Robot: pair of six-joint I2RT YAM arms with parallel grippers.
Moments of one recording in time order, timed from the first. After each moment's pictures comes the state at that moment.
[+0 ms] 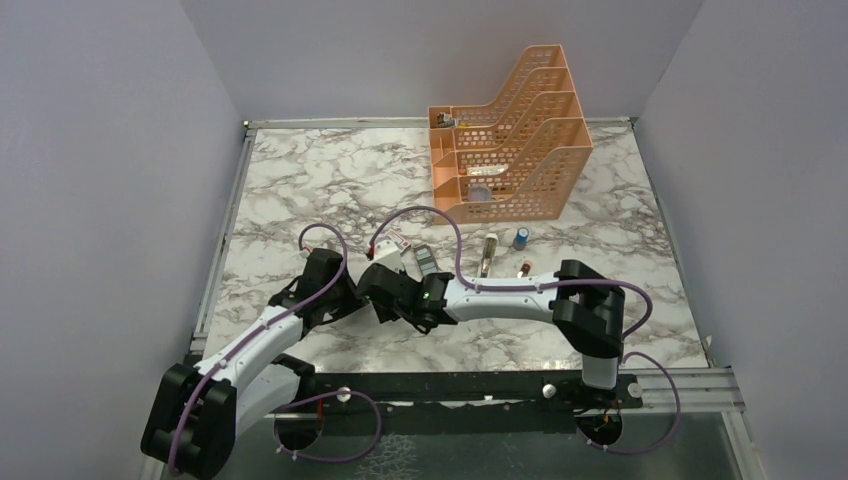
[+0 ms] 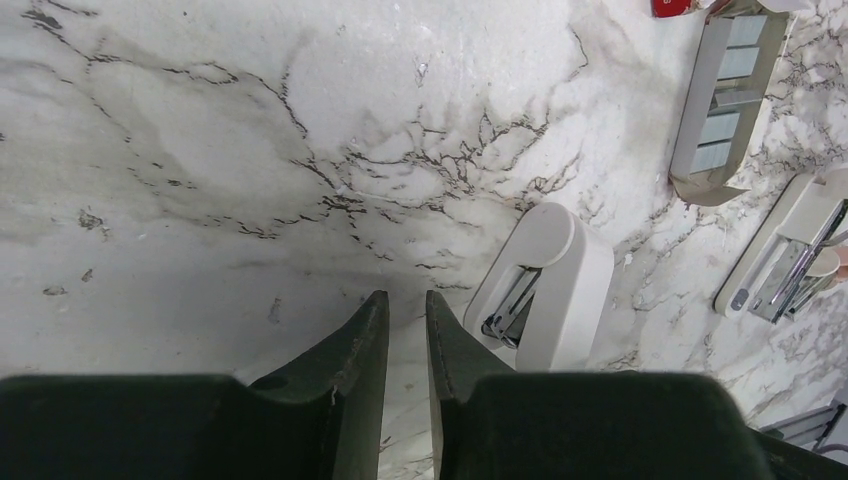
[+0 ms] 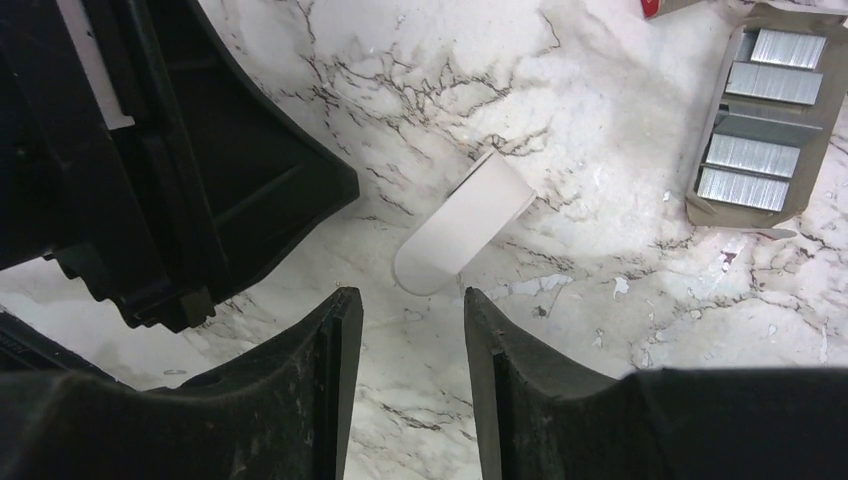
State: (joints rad) left arm -0.37 0.97 0.35 -0.28 0.08 -0.82; right arm 1.27 1.89 1.33 -0.33 0.43 0.61
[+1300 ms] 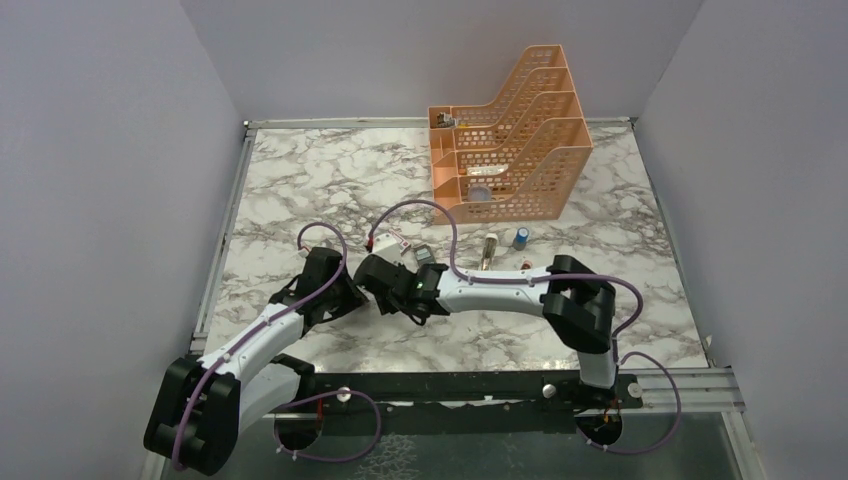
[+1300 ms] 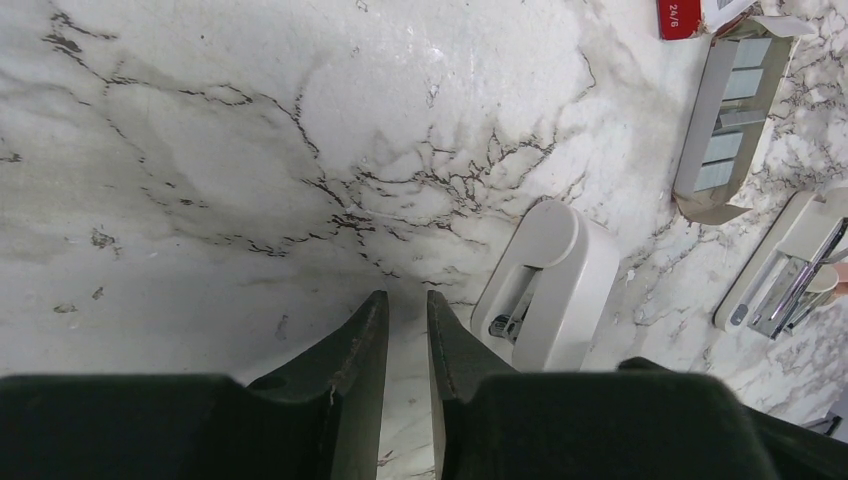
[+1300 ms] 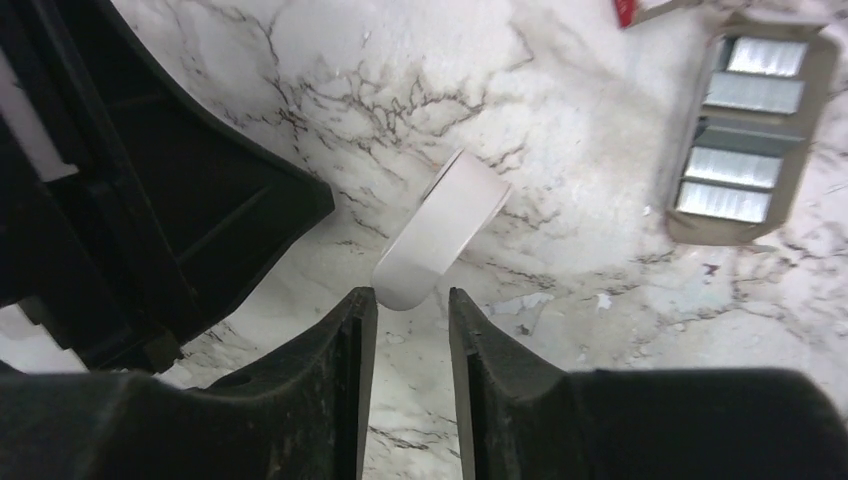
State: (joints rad) left arm -0.35 1.01 0.35 -0.25 0.07 -0.82; right arm 1.24 1.97 1.41 -0.40 0.41 0.63
